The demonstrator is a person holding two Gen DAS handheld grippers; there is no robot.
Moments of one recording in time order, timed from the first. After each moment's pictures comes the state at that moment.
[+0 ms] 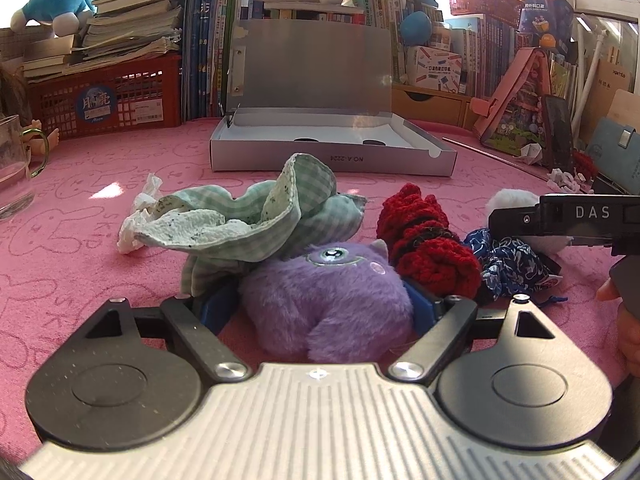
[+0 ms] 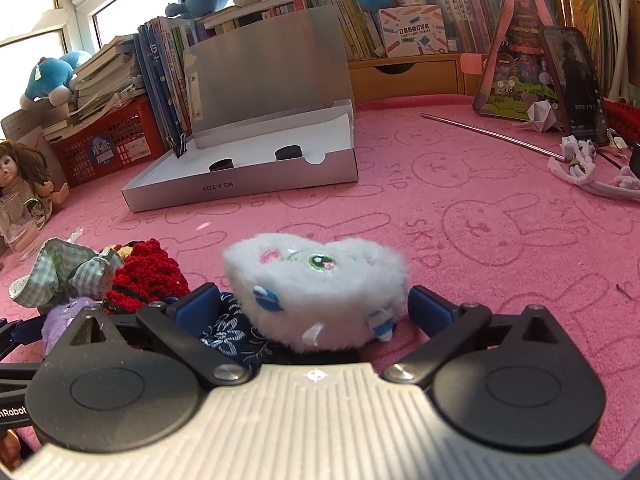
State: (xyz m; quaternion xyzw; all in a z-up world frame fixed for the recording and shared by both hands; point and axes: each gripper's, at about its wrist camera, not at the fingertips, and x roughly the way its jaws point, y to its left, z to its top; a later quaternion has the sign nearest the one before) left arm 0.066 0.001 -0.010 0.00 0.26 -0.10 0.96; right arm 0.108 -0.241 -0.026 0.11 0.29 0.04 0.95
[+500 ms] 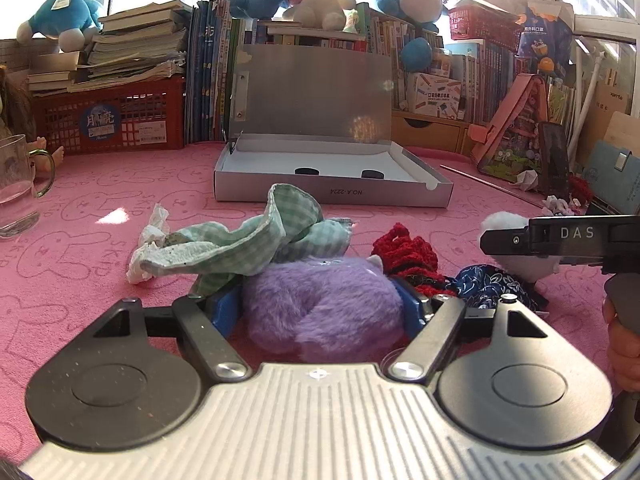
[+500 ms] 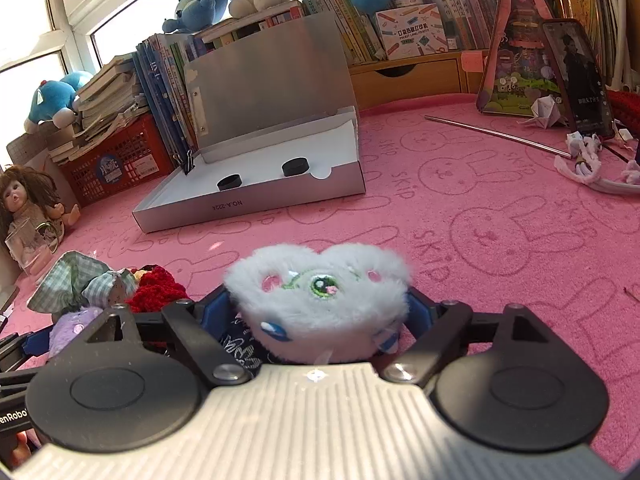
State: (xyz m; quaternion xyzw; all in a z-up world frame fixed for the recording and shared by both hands) left arm 0.064 0.006 0.011 -0.02 0.23 -0.10 0.97; right arm 0.110 -0.242 -0.013 0.12 0.29 0.05 0.95
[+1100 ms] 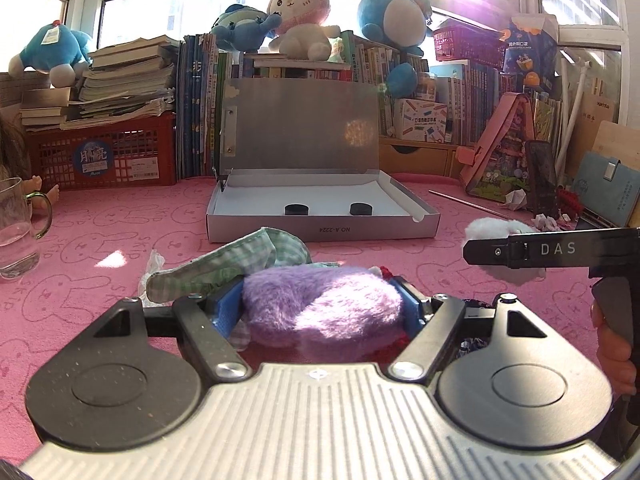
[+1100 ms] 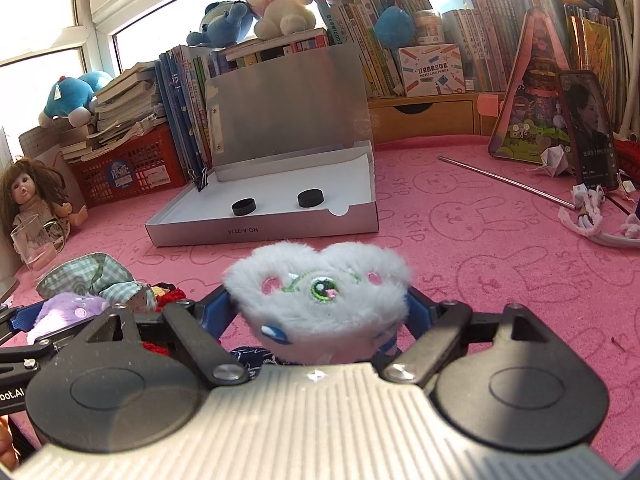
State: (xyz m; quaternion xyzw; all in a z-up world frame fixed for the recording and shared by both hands) left arm 0.059 0.001 0.038 0.00 0.19 -0.11 0.97; right arm 0.110 -0.232 0.007 0.09 0.26 0.06 0.96
